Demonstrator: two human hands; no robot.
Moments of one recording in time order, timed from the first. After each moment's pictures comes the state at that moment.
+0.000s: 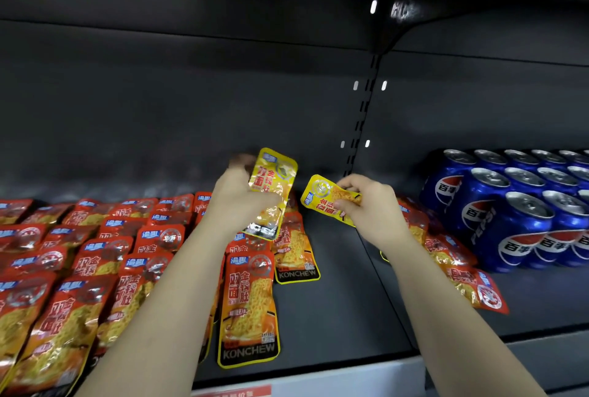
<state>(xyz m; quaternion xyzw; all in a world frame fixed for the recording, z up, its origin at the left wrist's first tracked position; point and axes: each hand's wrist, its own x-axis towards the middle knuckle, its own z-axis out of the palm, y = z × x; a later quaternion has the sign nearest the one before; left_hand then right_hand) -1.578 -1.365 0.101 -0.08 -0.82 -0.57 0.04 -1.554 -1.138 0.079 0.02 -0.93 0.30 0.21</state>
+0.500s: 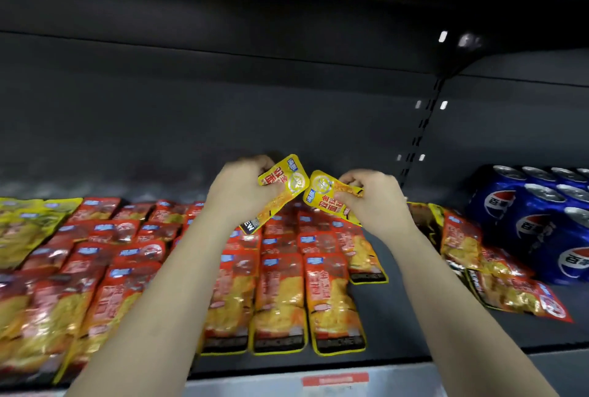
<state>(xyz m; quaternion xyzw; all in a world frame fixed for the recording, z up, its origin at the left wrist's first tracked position) -1.578 -1.473 0.125 -0.16 -0.91 -0.34 0.17 -1.553 -1.250 0.115 0.02 -0.94 0.26 0.23</state>
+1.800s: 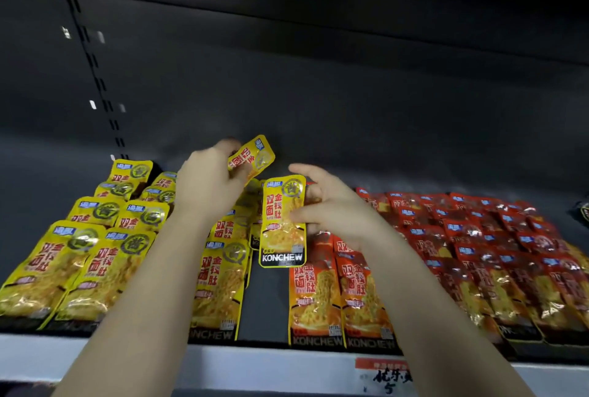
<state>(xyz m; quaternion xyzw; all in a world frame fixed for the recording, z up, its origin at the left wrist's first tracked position) -1.583 -1.862 0.086 -0.04 -0.91 -0.28 0.30 -1.555 -1.663 0.098 0.11 -0.81 0.56 -0.11</state>
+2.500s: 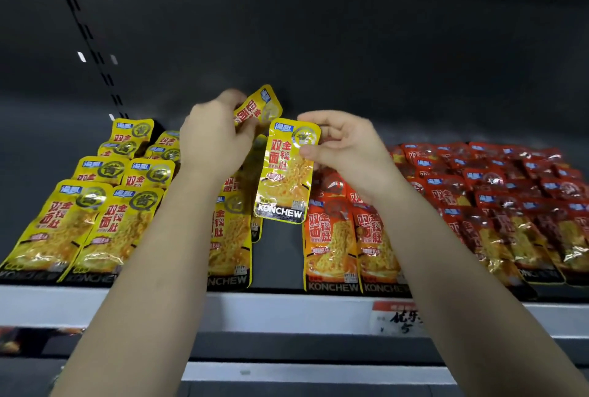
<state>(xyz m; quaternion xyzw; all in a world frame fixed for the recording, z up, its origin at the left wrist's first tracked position) -1.580 -1.860 0.080 -0.05 -0.90 -0.28 0.32 -1.556 -1.662 0.085 0.17 -0.75 0.64 0.01</state>
